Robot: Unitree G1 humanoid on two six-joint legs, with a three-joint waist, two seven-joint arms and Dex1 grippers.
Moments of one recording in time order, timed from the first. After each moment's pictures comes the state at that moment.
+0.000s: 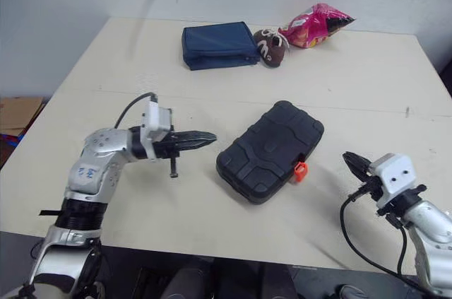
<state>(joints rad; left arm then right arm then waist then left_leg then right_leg) -0.60 0.41 -0.07 0.02 -0.35 0.23 -1.11 0.21 -0.68 -0.39 -0.22 0.39 0.00 0.69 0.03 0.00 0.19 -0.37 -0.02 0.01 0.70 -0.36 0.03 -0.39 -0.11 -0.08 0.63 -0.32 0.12</state>
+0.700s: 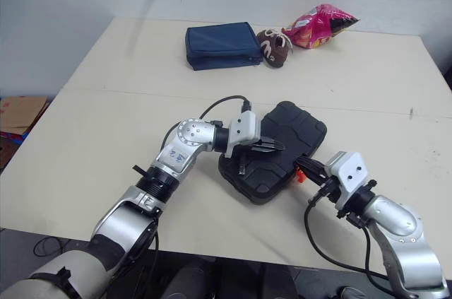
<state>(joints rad) -0.89 0.10 -0.33 0.54 -0.05 -0.08 -0.98 0.11 -0.63 -0.17 -0.42 0.38 0.20 0.66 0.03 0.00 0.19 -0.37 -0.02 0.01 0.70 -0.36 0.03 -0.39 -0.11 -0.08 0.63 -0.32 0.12</state>
